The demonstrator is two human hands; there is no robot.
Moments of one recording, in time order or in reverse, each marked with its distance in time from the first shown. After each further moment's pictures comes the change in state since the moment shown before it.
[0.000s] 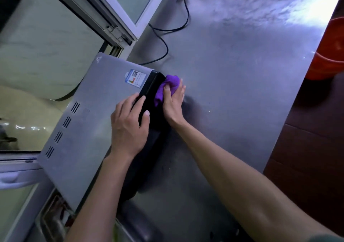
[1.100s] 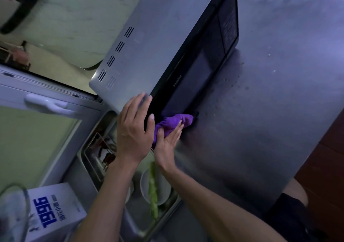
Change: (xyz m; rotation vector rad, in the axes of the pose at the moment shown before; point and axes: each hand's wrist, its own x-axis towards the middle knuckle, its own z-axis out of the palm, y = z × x) left_hand -0.225 -0.128 -0.036 0.016 0.054 0.000; right_hand -0.287 0.200 0.164 0.030 -0.089 0.134
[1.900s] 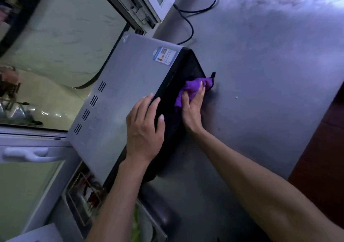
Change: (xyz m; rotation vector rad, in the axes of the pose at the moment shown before) left_hand 0.158 0.097 0.034 0.018 -0.015 0.020; right_hand 0.208 -0.170 -0.152 -0.090 0.153 -0.265
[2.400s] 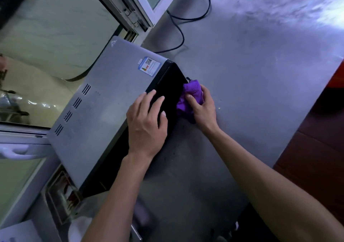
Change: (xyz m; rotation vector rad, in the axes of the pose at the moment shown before) left_hand 0.035 0.061 0.017 -0.012 0.068 -0.031; right_hand 0.042 -0.018 -0.098 -0.001 -0.087 0.000
